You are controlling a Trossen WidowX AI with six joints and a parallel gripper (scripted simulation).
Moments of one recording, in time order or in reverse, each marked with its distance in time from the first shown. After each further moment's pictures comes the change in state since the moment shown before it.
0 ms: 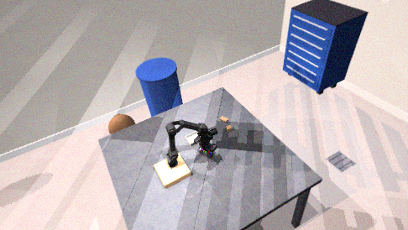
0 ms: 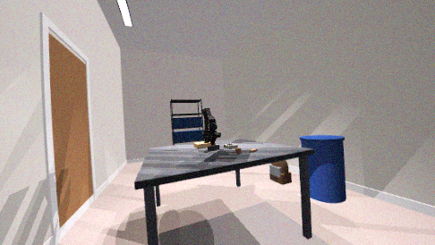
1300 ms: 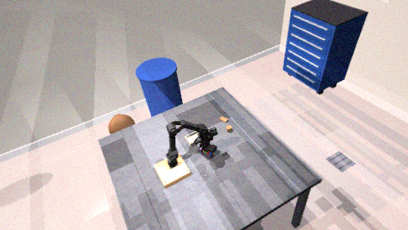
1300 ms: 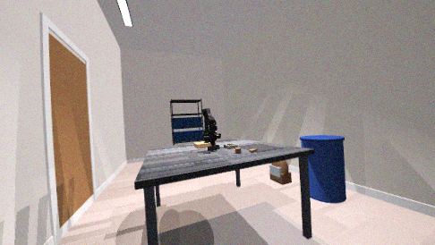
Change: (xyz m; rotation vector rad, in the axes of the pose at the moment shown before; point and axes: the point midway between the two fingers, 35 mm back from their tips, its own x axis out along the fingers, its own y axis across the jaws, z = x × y) arm 0.009 0.000 0.000 0.000 -0.001 -0.001
